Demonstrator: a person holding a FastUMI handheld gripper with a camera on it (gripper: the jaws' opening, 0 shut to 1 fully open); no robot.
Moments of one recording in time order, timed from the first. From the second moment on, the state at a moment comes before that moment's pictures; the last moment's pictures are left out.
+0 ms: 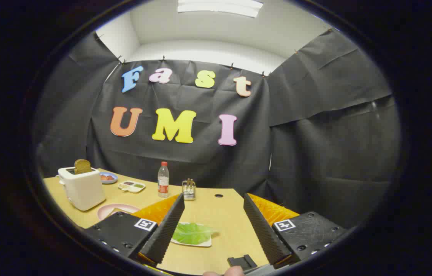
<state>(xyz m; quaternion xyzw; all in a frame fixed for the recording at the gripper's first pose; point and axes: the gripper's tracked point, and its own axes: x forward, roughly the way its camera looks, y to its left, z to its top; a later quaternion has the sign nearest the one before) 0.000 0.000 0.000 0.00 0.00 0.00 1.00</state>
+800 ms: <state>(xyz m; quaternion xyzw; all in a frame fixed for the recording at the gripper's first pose) -0.001 -0.002 -0.002 0.01 0.00 0.00 1.00</state>
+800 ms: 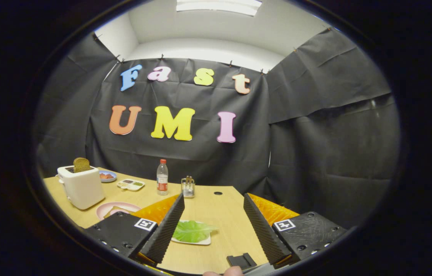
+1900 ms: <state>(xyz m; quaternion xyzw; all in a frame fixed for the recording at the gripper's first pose) -0.003 -0.018 -0.028 0.02 0.02 0.01 1.00</state>
